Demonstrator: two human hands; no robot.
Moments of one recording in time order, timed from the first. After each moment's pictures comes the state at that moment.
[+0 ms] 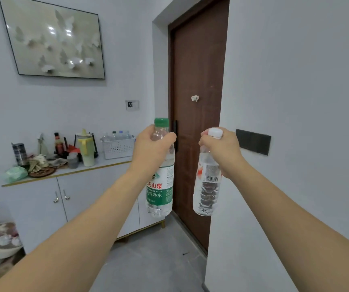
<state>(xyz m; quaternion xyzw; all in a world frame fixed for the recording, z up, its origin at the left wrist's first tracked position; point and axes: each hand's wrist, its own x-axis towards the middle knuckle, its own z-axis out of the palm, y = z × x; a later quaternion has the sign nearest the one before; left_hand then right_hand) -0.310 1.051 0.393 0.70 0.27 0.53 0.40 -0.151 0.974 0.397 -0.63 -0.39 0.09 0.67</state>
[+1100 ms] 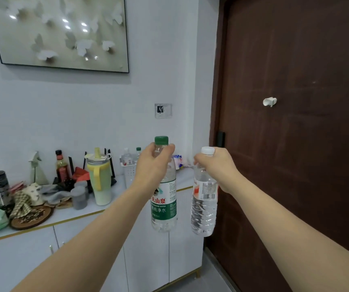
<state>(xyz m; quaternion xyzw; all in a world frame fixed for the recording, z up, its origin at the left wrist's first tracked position) -0.281 1.630 0.358 0.65 0.33 0.53 0.44 -0.115 1.577 0.356 -0.66 -0.44 0.15 0.59</state>
